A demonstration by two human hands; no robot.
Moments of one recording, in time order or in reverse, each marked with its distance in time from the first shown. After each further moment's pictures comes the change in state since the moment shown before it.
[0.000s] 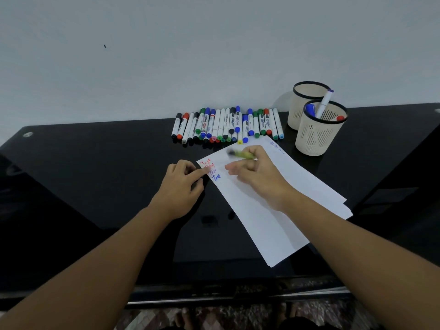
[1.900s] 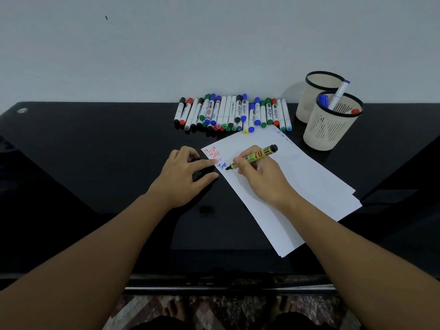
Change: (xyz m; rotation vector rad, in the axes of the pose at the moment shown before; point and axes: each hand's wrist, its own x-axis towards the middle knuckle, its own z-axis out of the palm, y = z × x) left_hand -0.001 -0.006 0.008 -0.030 0.017 -0.003; right_hand 0.001 0.021 0.006 -0.367 0.082 -0.177
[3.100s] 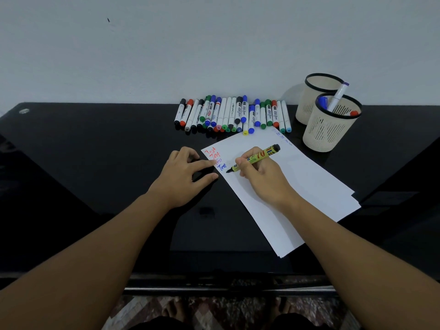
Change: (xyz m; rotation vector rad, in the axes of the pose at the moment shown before) left_hand 0.001 0.000 -0.001 0.013 -0.018 -0.007; right_hand -0.004 -0.001 -0.002 0.058 0.006 0.031
